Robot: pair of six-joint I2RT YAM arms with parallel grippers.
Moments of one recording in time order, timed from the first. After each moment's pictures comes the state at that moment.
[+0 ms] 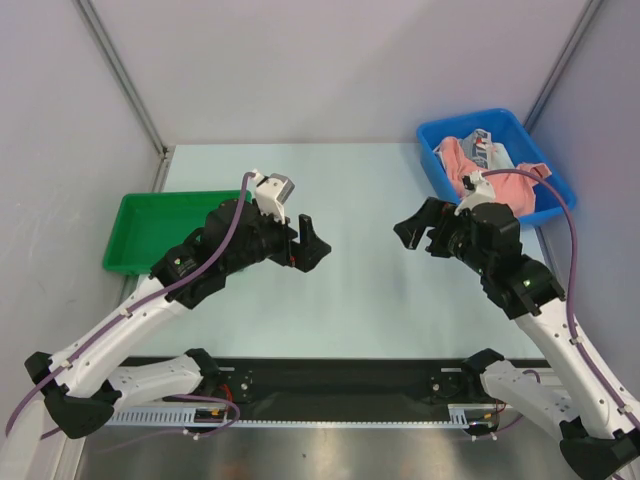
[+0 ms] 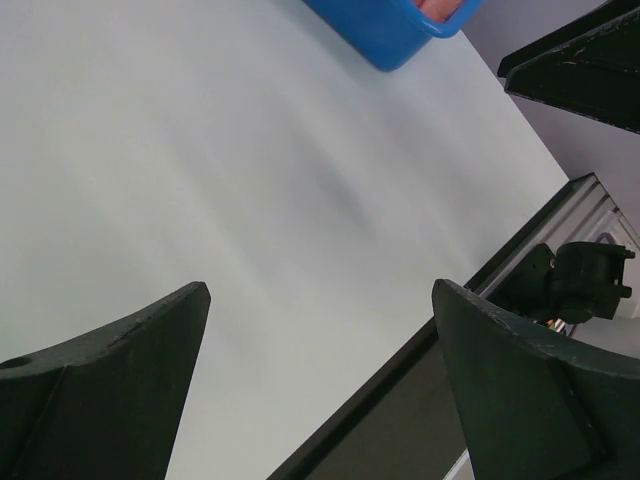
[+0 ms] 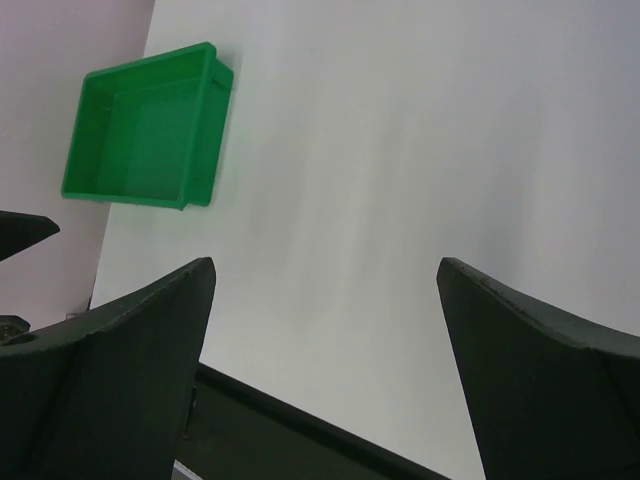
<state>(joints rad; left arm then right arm) -0.81 1.01 1.17 -0.54 0.02 -0.38 0.47 0.85 1.03 -0.56 -0.02 0.59</state>
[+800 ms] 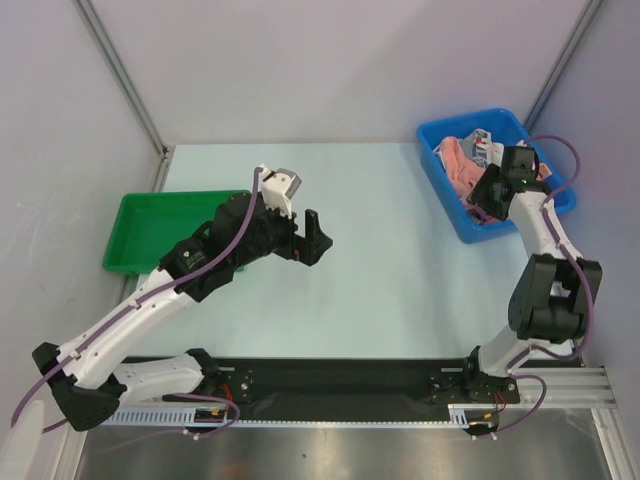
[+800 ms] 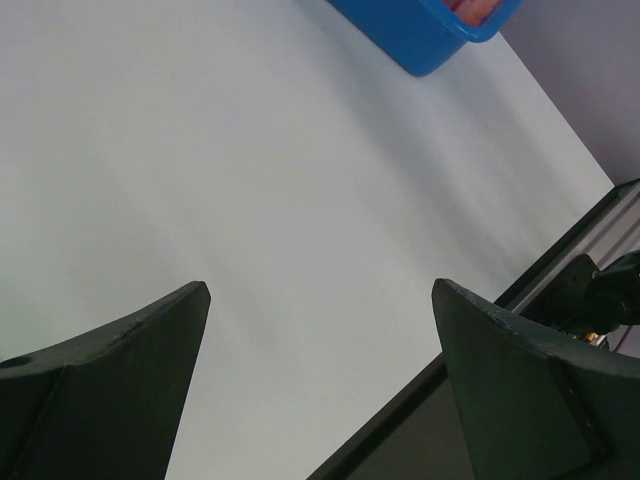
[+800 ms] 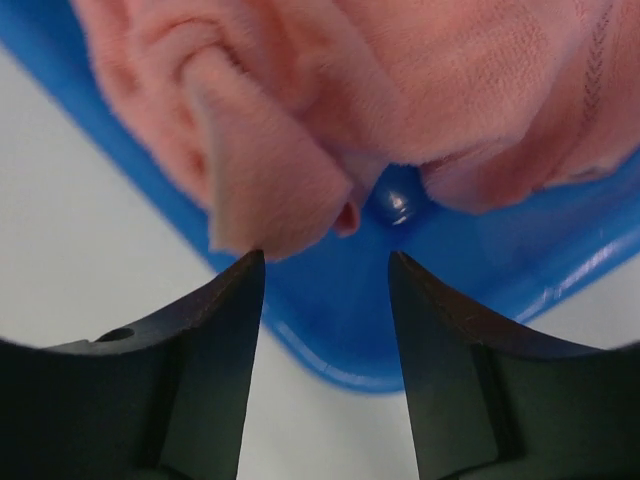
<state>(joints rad) -0.81 1.08 1.21 -0.53 -0.03 -0.33 -0.11 1.57 1.32 -0.54 0.06 0.42</state>
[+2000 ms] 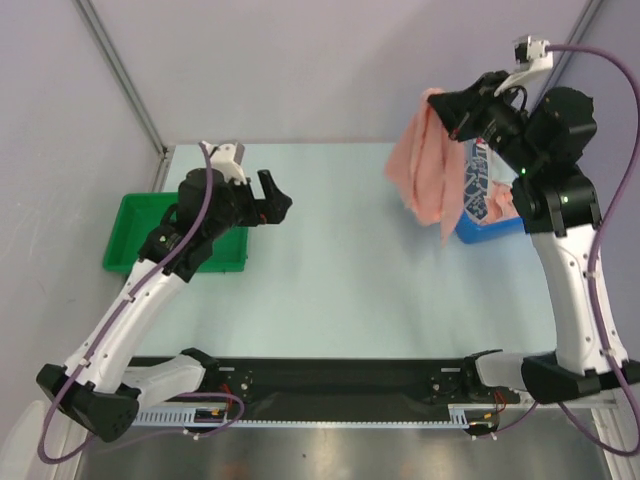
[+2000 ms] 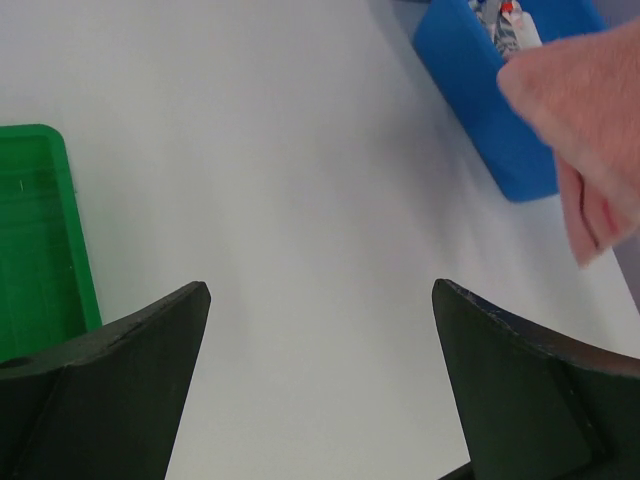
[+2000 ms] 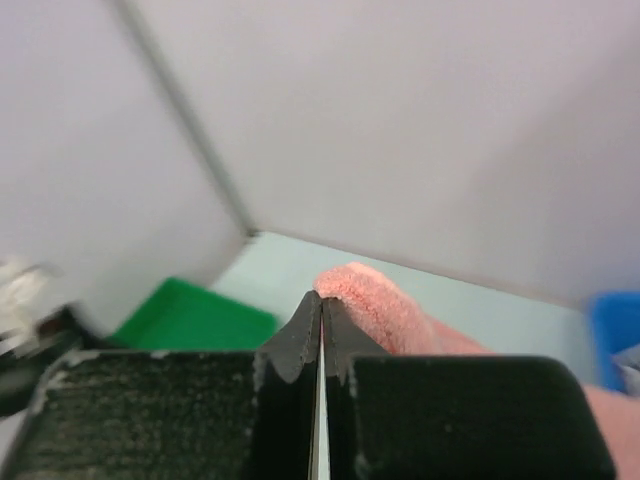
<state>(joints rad) -0.50 1.08 1.22 -0.52 -0.01 -0.39 0.20 1.33 1.86 -0.43 -0.30 0.29</state>
